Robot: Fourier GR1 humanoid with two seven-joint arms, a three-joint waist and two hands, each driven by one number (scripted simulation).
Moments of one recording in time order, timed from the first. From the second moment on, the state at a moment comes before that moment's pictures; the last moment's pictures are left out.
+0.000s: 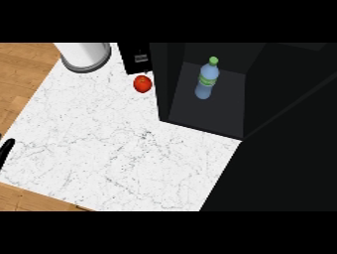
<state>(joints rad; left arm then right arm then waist) 0.33 0.76 -0.12 -1.86 0.99 -0.25 -0.47 0.38 -0.49 0.58 -2.48 -0.03 0.64 0.03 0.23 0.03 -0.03</state>
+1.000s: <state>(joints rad) 0.30 0.78 -0.09 -1.85 1.01 -0.29 -0.47 0.38 -0.44 0.57 -2.45 -0.10 0.63 0.05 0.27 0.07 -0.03</state>
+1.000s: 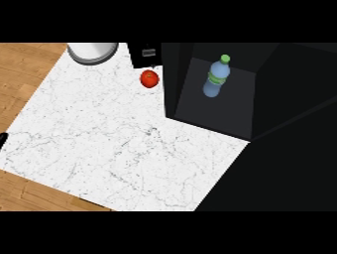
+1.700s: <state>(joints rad) 0.29 0.78 -0.08 -1.83 1.02 -0.30 -0.46 0.14 -0.35 0.53 -2.34 -0.12 0.59 0.22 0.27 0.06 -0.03</state>
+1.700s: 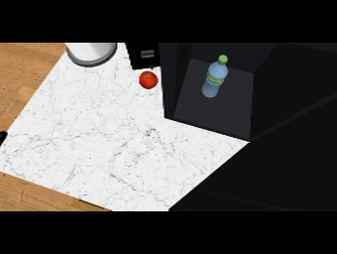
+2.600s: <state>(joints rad) 0.30 0.78 -0.06 -1.77 1.03 -0.32 -0.46 -0.38 -0.04 0.32 -1.82 -0.06 0.25 0.45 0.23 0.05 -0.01</state>
